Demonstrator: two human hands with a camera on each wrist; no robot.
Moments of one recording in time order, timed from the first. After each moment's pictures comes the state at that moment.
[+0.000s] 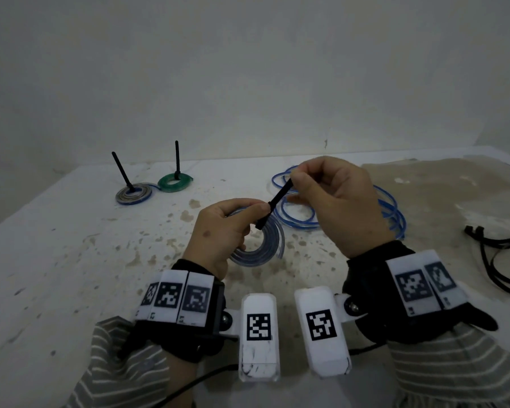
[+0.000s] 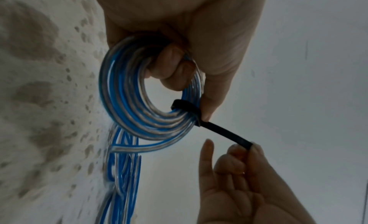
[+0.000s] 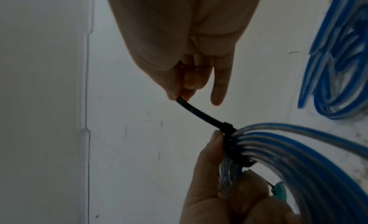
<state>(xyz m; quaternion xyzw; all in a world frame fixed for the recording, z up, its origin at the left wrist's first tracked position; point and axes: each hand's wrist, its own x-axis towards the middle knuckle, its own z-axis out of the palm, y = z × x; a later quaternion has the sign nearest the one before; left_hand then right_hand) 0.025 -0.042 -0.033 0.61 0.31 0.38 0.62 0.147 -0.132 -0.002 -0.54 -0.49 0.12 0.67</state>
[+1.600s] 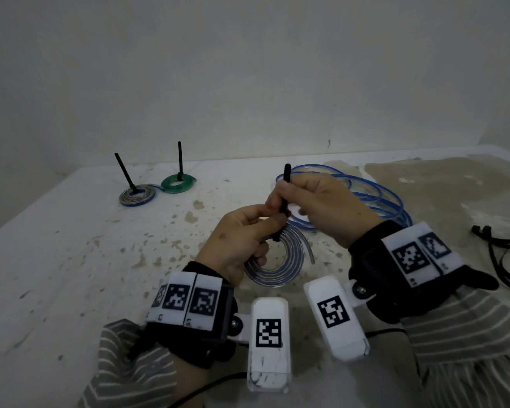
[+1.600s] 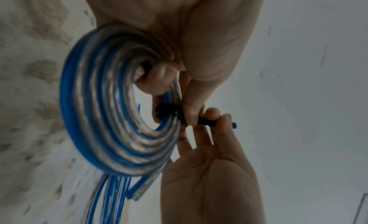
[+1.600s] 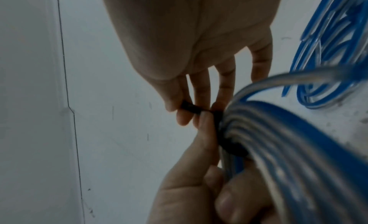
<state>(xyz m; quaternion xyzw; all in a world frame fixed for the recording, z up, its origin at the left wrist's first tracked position) 0.027 -0.049 -0.032 0.61 0.26 0.28 0.69 0.148 -0.117 0.005 -0.61 -0.57 0.23 0.49</state>
